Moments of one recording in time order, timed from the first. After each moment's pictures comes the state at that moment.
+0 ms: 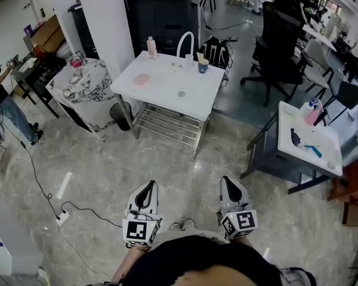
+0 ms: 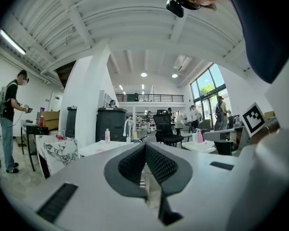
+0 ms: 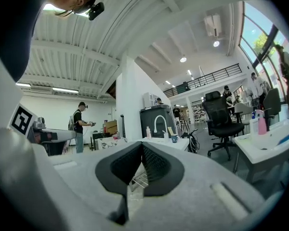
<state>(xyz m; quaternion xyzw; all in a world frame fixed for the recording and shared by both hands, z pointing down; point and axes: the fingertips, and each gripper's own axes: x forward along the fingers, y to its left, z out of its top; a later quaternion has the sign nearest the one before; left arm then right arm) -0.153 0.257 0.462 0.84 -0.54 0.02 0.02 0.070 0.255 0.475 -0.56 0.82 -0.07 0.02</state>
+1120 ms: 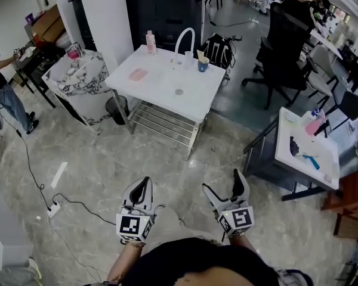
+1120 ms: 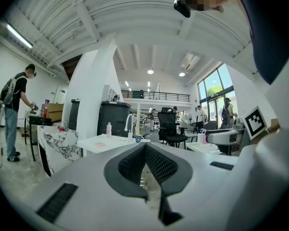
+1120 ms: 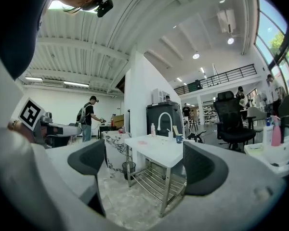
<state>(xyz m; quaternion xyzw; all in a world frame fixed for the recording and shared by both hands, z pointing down) -0.128 0.210 0.490 0.83 -0.56 0.01 0.06 0.095 0.202 0.496 -0.52 0.86 -0.04 -0.02</state>
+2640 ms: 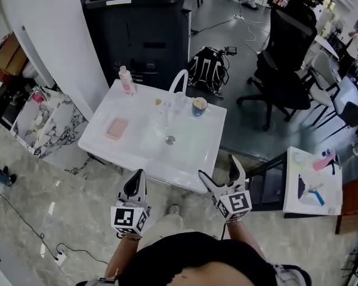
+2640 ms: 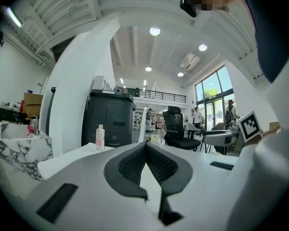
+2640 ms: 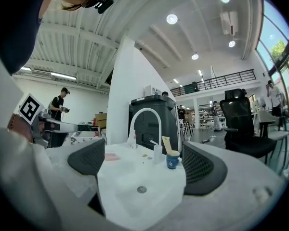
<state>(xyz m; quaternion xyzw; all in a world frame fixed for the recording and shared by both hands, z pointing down) -0.146 -0.237 0.484 0.85 -0.52 0.01 0.07 0.088 -0.237 0.488 -0.55 0.83 -0.02 -0.03</state>
